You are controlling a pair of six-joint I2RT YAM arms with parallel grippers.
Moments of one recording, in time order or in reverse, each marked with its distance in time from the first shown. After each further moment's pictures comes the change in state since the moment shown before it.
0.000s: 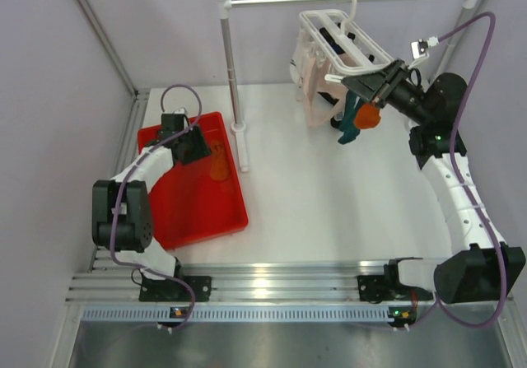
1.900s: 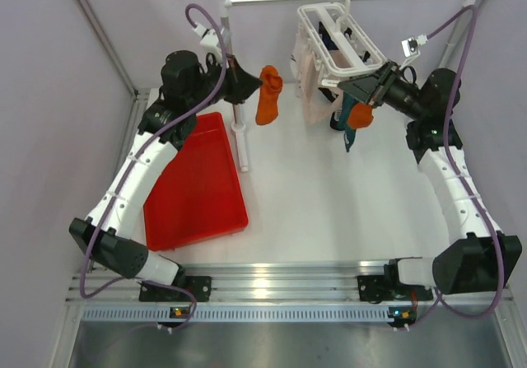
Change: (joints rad) left arm -0.354 -0.147 0.589 -0.018 0.245 0.095; right arm 0.000 0.048 0.016 -0.011 -0.055 -0.211
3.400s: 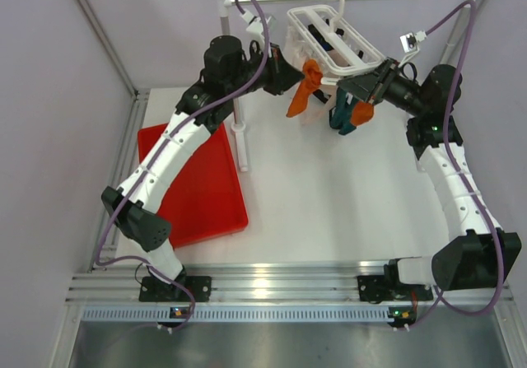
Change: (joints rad) left arm -0.187 0.275 0.315 -0.003 0.025 -0.035; right arm 0.000 0.031 0.045 0.000 -0.040 -0.067
